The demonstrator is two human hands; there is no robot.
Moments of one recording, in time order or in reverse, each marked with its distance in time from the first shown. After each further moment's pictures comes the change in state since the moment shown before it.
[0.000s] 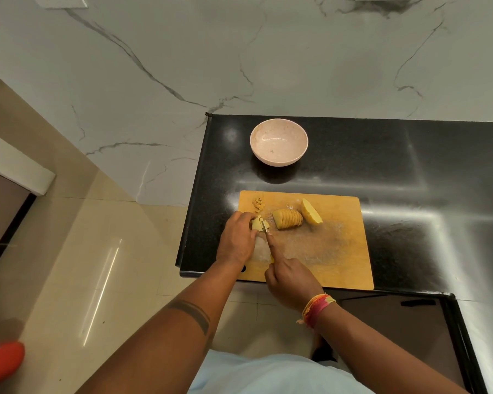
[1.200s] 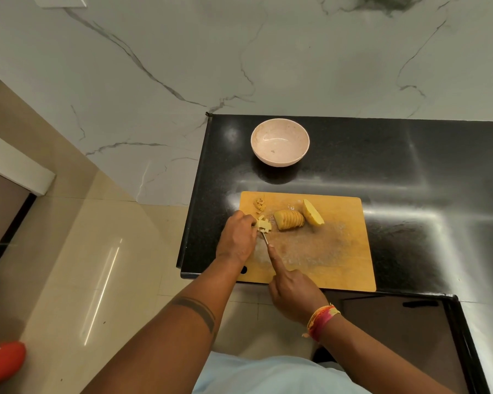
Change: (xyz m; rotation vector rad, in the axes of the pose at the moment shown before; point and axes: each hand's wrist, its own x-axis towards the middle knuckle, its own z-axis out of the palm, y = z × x) left_hand 0.008 0.000 -0.004 0.141 0.003 0.038; right_hand -0.015 0.010 0.011 -0.073 -0.052 0.005
